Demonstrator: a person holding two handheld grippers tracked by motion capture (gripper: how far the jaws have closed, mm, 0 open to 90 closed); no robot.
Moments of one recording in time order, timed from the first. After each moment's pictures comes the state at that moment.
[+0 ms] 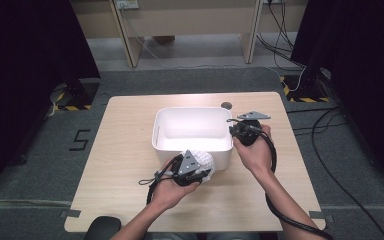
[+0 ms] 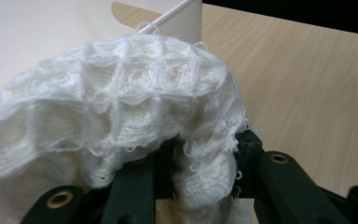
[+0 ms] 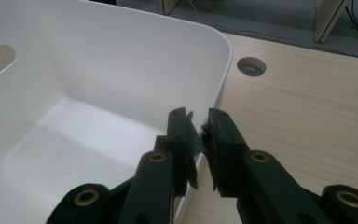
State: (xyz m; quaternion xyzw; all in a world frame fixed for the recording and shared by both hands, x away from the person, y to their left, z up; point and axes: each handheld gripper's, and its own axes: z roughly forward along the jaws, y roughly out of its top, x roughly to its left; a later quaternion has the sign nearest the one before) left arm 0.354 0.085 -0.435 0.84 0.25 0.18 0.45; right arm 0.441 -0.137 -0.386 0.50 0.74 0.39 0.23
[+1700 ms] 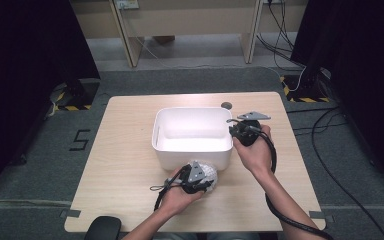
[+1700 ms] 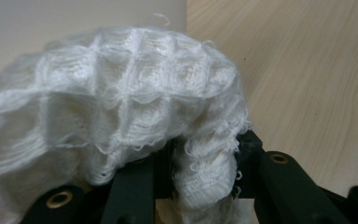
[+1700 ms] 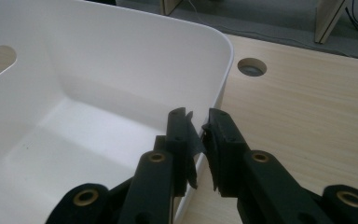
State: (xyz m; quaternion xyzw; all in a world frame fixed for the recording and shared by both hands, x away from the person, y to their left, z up) left arm 0.359 0.071 -0.498 0.86 0.26 0.15 0.41; right arm 0.440 -0.136 -0.386 0.50 0.74 0.39 0.23
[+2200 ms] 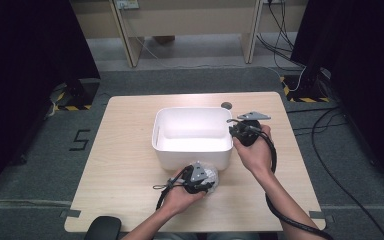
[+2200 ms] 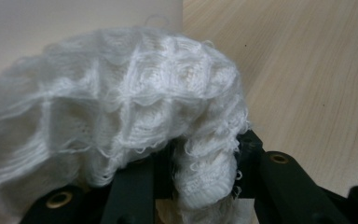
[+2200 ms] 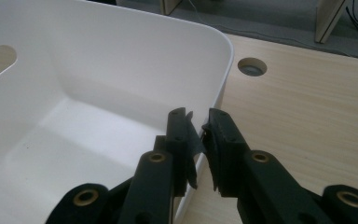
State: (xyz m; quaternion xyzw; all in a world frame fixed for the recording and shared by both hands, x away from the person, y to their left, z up) left arm 0.364 0.066 -0.504 0.87 0.26 0.14 0.40; right arm 0.440 -0.137 -0.386 0.50 0.74 0.39 0.23
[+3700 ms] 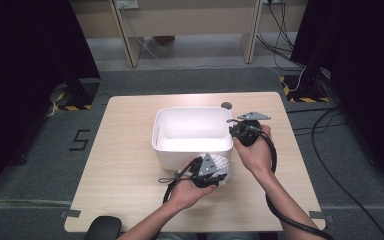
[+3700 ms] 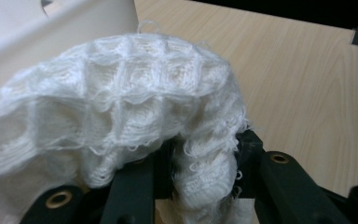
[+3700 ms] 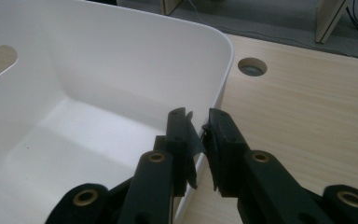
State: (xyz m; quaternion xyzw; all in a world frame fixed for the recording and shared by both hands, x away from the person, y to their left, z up) left arm 0.360 0.041 -0.447 0.85 0.22 0.16 0.45; right arm 0.440 -0.137 -0.386 0.50 0.74 0.39 0.23
